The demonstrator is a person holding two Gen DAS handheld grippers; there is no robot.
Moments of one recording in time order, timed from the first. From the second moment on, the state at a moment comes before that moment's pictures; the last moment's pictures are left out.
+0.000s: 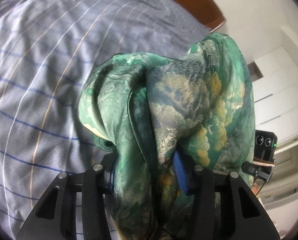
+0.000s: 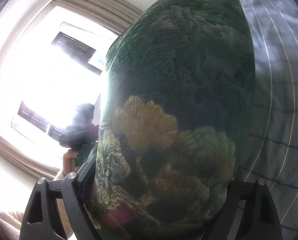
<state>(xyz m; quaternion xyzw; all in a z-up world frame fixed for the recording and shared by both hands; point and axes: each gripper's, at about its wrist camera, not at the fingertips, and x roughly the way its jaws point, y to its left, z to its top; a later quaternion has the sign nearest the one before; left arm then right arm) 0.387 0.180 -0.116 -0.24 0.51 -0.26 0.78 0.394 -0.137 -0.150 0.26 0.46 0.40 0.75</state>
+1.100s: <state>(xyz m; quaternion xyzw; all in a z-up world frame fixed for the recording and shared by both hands) 0.342 0.041 -0.058 -0.04 0.38 -0.20 0.90 0.321 -0.332 -0.176 0.31 0.51 0.21 0.78</state>
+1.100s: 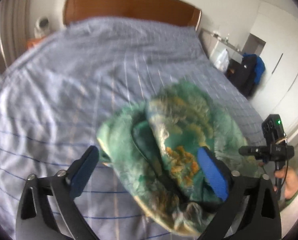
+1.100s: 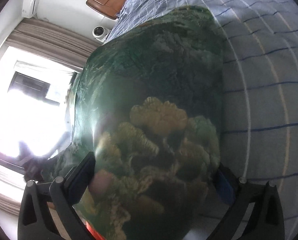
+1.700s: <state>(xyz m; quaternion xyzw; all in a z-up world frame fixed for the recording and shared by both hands) 0.212 0.024 -0.007 0.04 0.29 0.01 0.96 0.155 -0.305 0.028 0.03 0.34 0.06 0.94</state>
